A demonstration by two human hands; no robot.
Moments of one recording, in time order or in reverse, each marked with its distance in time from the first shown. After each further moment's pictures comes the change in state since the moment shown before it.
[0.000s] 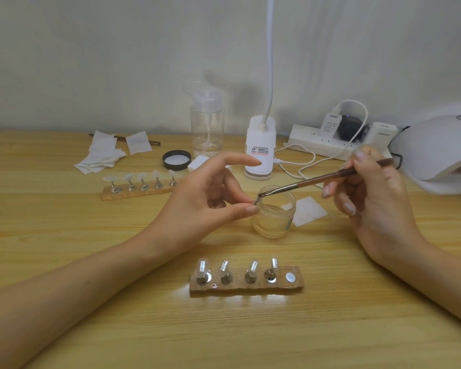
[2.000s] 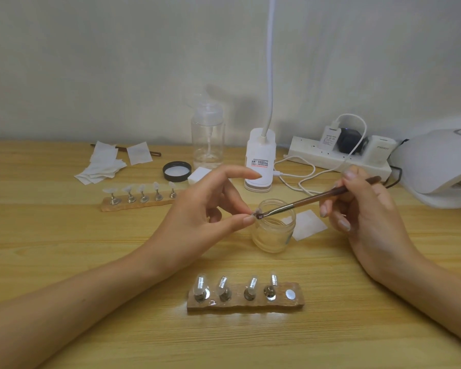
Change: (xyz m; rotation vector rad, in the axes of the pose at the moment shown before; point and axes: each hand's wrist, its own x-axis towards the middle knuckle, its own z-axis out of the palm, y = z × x) left_hand 0.002 -0.008 -0.002 0.067 0.021 0.057; right_hand 0.001 0.005 0.002 0.005 0.025 0.097
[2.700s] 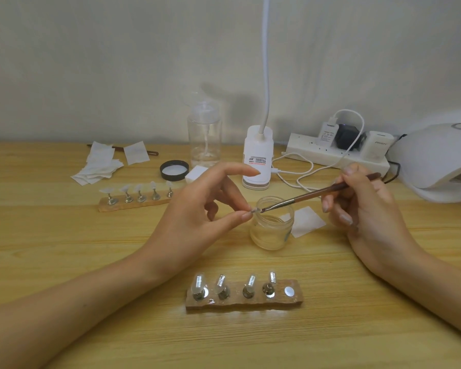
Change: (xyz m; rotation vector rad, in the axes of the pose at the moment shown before) left_hand -0.001 0.003 0.003 0.095 0.048 0.071; right_hand 0.001 -0.002 0.000 0.051 0.049 0.041
